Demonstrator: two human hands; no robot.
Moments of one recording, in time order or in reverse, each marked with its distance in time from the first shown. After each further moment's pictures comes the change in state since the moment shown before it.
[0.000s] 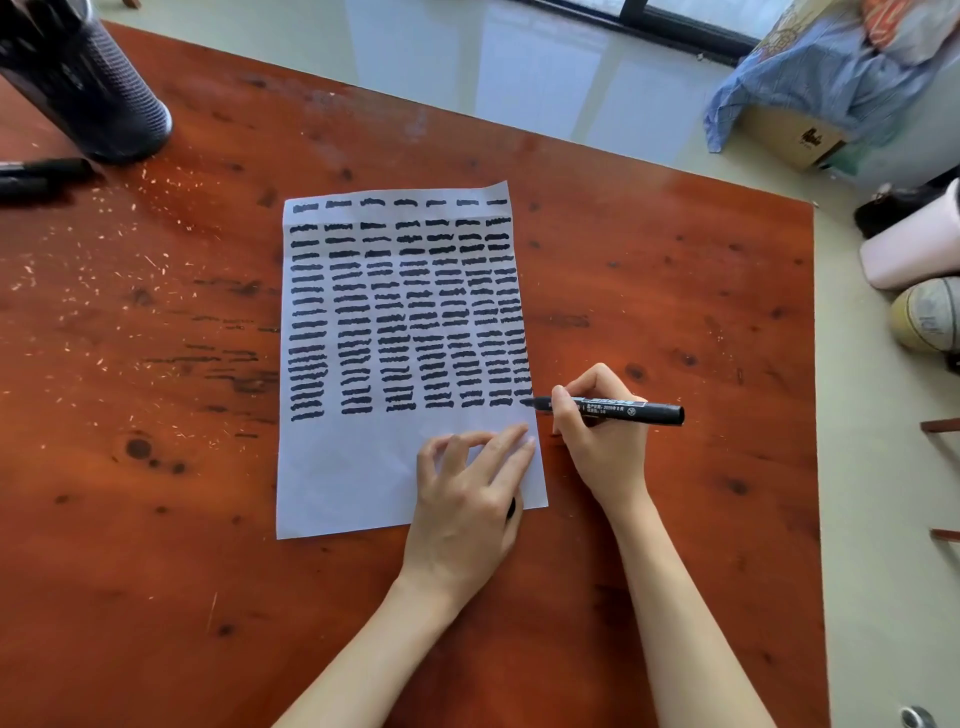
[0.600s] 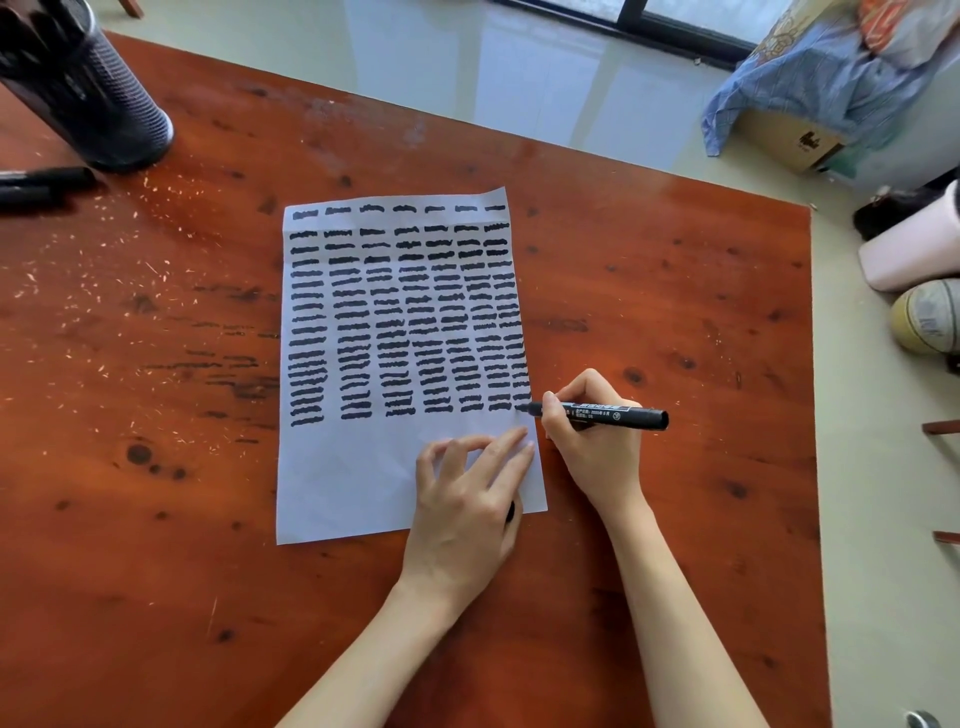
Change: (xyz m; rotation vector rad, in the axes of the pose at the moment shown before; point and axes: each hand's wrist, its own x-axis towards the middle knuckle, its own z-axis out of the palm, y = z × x) left_hand 0.000 0.000 -0.001 -0.025 -0.032 -0.015; right_hand 0.000 0.004 0.002 -0.095 -0.012 -0.065
